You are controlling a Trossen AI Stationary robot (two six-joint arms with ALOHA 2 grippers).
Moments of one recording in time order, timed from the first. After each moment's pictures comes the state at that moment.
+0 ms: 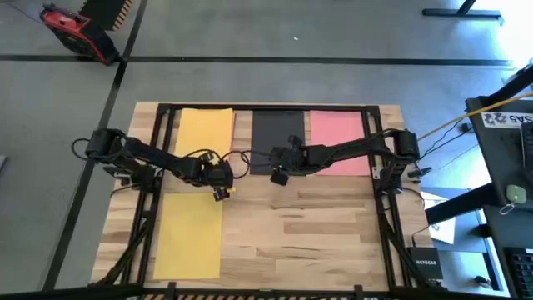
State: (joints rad) left arm -0.08 1.50 0.70 -0.49 -0.45 -0.45; right arm -0.05 1.80 1.12 -0.36 0.43 0.15
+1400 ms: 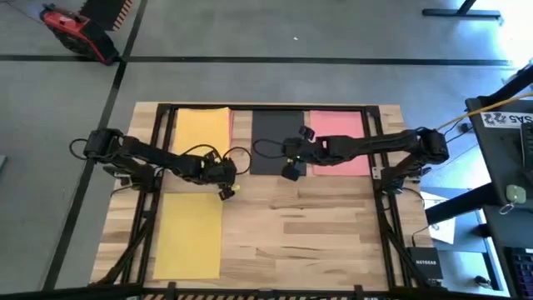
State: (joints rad) left arm -0.05 1.48 0.75 -0.41 -0.42 -0.40; right arm -0.05 1.55 1.12 -0.50 0.39 0.12
